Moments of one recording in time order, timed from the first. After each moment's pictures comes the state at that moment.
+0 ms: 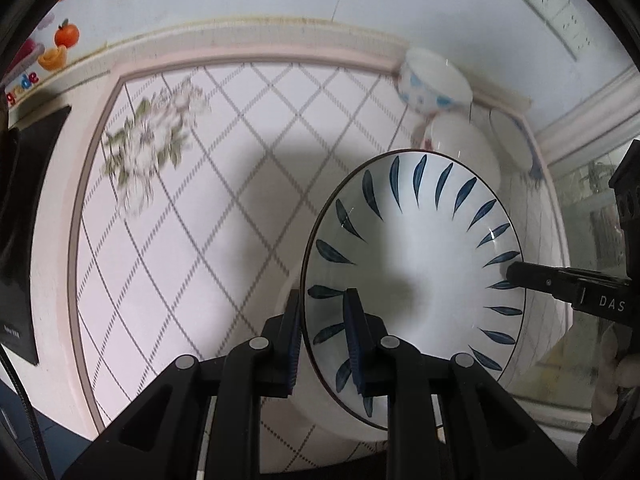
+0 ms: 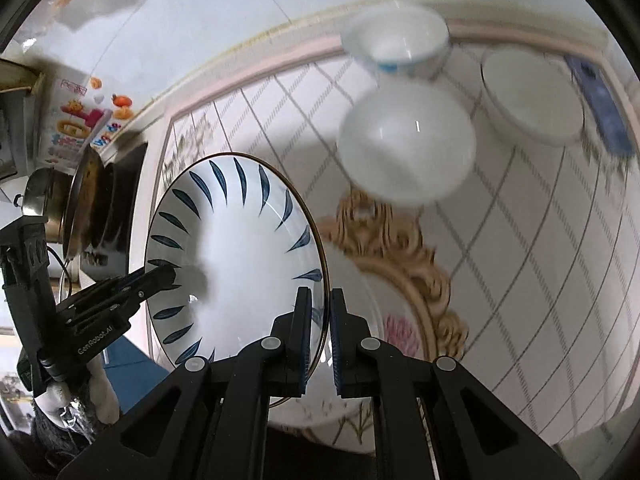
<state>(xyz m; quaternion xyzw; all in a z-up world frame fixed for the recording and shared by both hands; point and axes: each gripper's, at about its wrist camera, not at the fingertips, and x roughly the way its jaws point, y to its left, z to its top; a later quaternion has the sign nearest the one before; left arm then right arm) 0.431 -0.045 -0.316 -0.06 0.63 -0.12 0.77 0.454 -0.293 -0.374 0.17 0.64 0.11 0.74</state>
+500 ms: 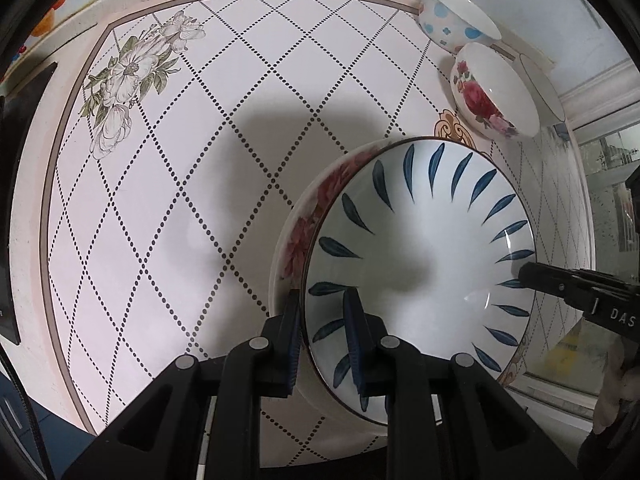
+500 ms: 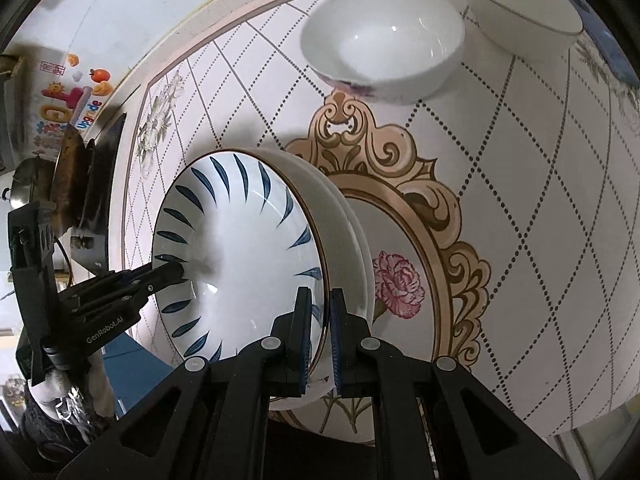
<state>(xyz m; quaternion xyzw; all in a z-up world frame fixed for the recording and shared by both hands) 0.416 -0.054 -0.368 -0.04 0.67 -0.11 0.73 0.422 -0.293 -0.435 0.17 0.67 0.10 0.71</state>
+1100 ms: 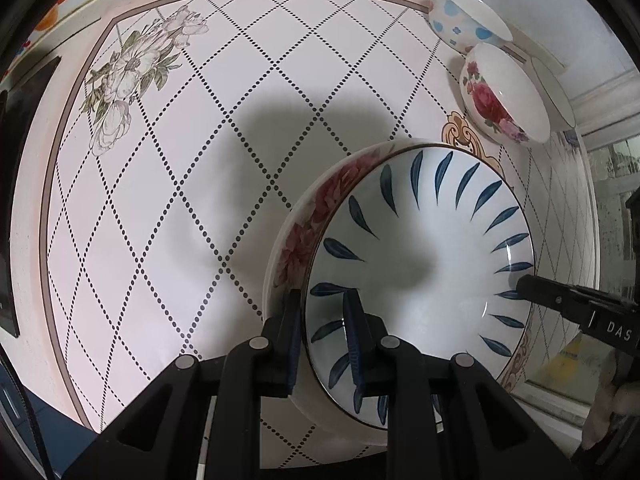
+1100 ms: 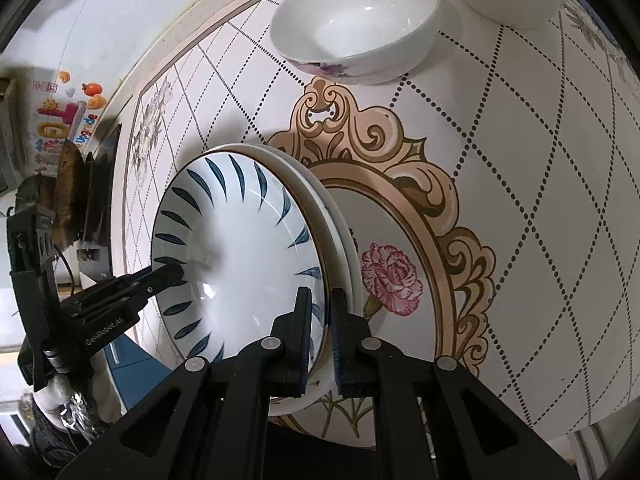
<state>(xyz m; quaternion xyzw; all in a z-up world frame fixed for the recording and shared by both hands) 0.426 -0.067 -0.378 -0.05 0.68 -0.09 0.73 0.422 -0.303 -0.449 0.21 0.67 0.10 0.70</state>
